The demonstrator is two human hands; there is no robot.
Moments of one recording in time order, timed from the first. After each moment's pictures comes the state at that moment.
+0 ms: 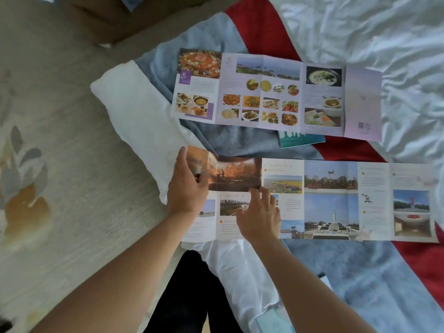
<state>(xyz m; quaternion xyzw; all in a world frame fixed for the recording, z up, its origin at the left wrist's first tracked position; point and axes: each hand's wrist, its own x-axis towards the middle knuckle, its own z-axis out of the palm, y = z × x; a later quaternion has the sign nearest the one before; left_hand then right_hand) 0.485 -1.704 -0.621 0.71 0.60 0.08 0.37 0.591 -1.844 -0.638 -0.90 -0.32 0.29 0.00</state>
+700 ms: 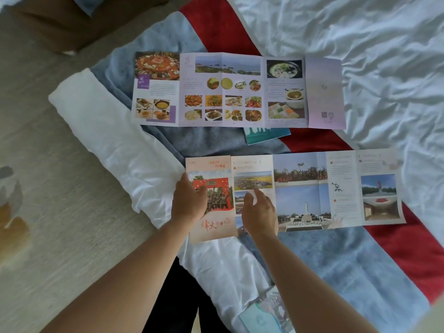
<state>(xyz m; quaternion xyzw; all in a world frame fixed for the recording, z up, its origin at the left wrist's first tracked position) 0.547 -1.748 -0.640 0.64 0.60 -0.05 0.48 0.651 -1.882 -0.646 -0.92 -0.09 0.35 0.14</state>
